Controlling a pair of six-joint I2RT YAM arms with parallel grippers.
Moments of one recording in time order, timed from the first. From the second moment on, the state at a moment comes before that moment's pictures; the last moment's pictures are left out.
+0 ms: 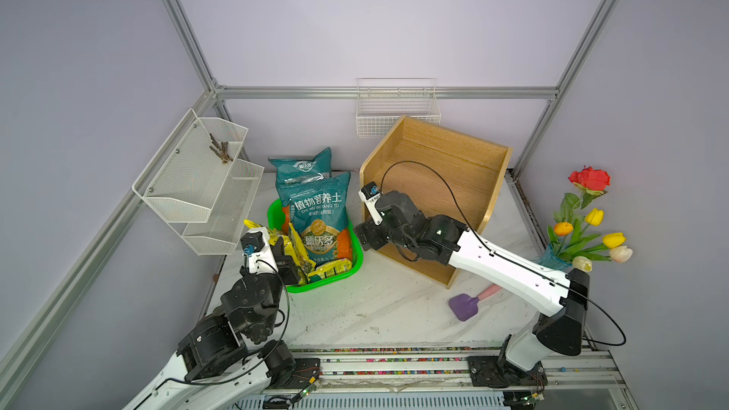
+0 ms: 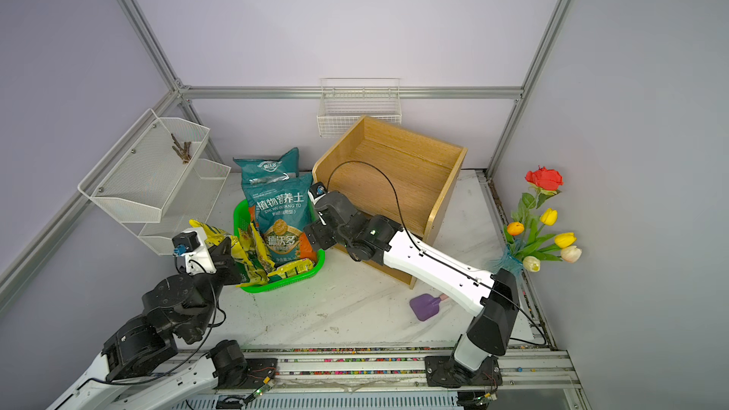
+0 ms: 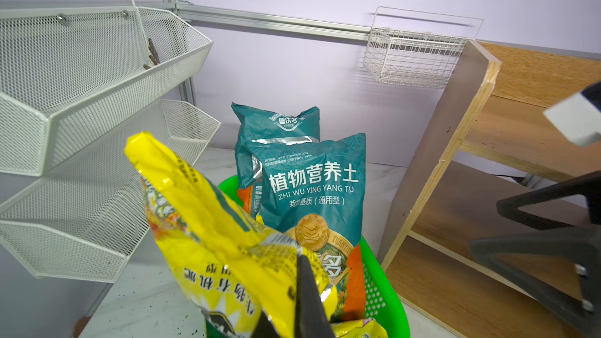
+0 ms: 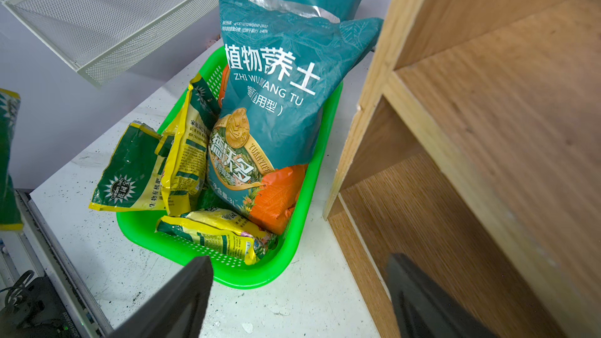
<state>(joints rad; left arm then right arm) -0.86 0.48 0.86 -0.50 -0.91 -0.19 0.96 1.63 1.63 -0.61 0.23 0.21</state>
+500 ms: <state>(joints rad) -0.35 0.86 0.96 -0.54 -0.27 -0.23 0.96 1.59 1.59 -0.61 0.23 0.22</state>
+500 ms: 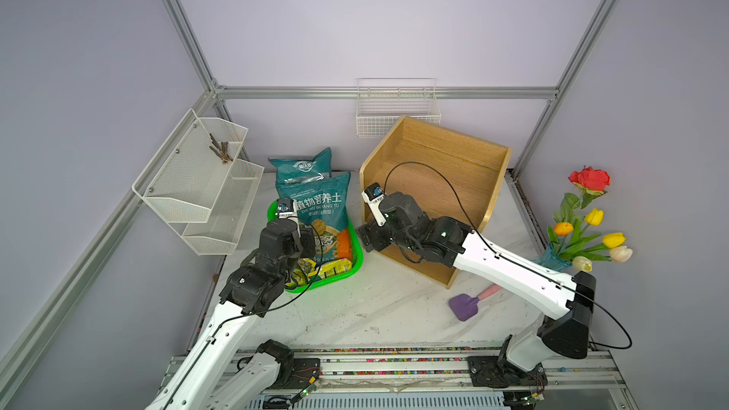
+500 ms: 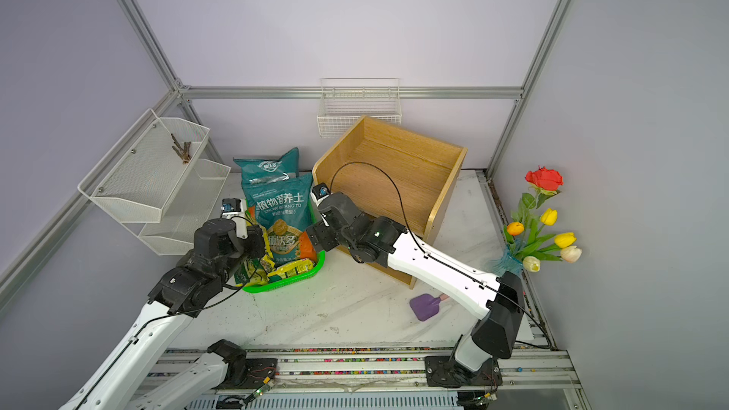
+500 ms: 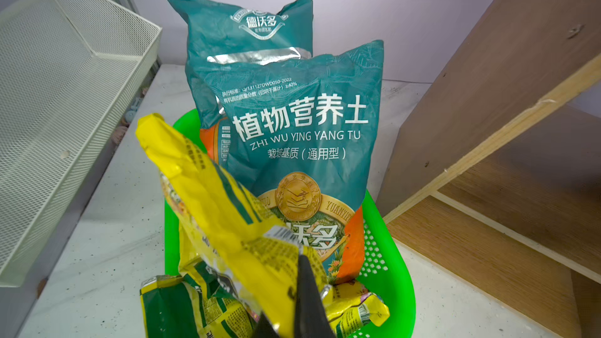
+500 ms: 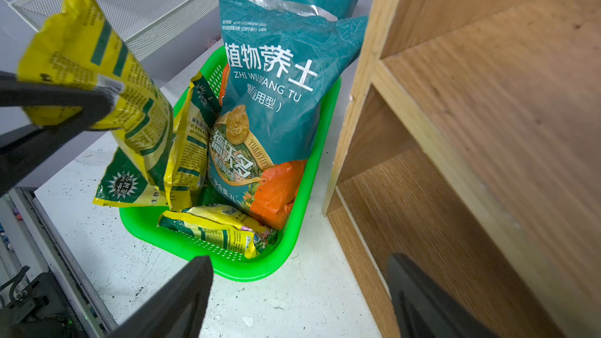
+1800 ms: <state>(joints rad) 0.11 1.42 1.05 -0.50 0.16 -0.01 0.96 1.61 1.57 -0.60 0.31 0.17</state>
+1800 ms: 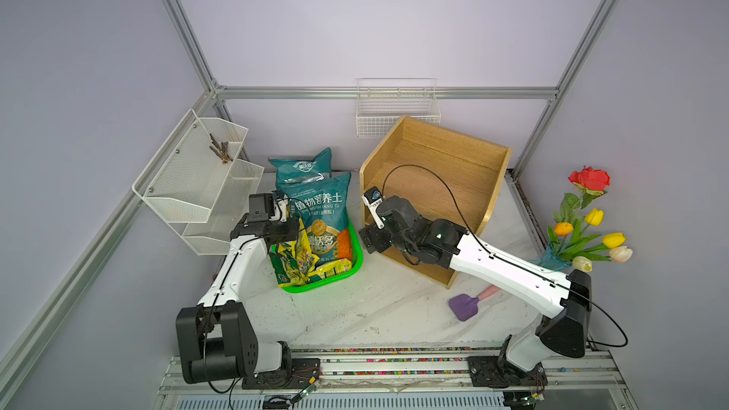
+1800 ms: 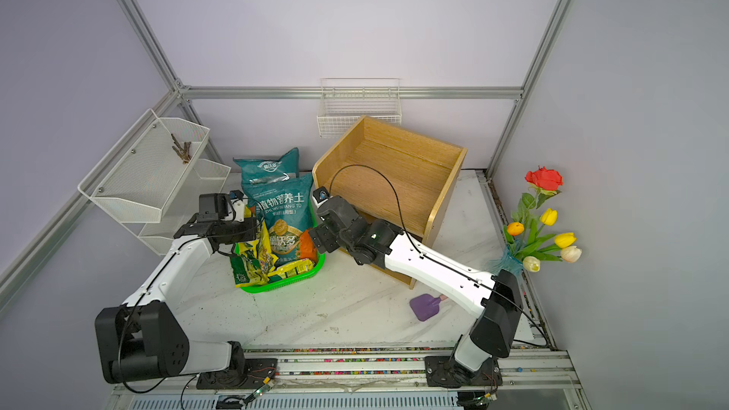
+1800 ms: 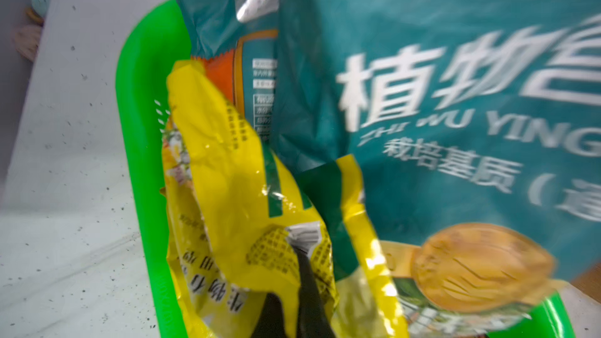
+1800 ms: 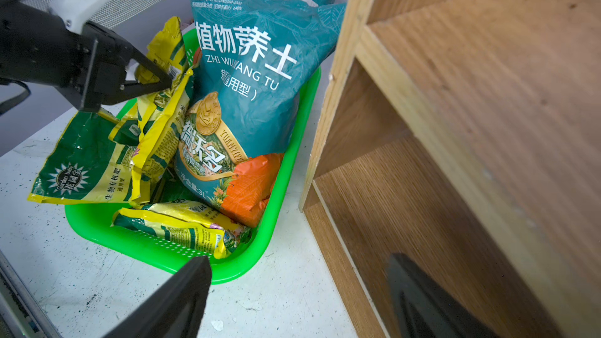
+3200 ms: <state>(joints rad) 0.09 0.79 0.72 -0.32 0.29 -0.05 0.97 0.98 0.89 -0.44 0.50 0.18</state>
